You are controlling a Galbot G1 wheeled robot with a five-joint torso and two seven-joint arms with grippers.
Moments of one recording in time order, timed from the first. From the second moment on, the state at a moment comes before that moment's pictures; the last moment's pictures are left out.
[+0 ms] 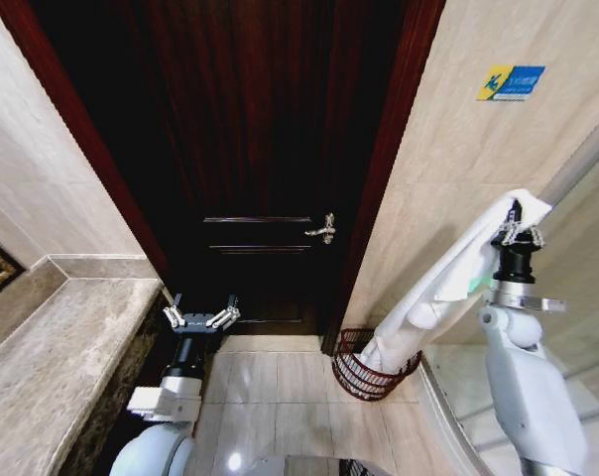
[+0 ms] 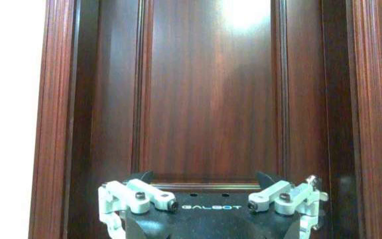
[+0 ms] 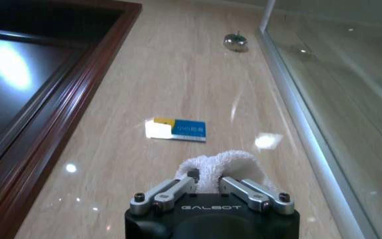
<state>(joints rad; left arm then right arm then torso) 1.83 -1.55 -0.55 -2.50 -0.03 -0.04 -0.01 -0.95 1.09 0.81 1.52 0.61 0.68 -0.25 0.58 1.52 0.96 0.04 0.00</state>
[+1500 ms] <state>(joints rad) 1.83 -1.55 -0.55 -2.50 -0.03 -0.04 -0.01 -1.01 1.16 0.76 1.47 0.57 0.74 -0.30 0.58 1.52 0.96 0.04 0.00</state>
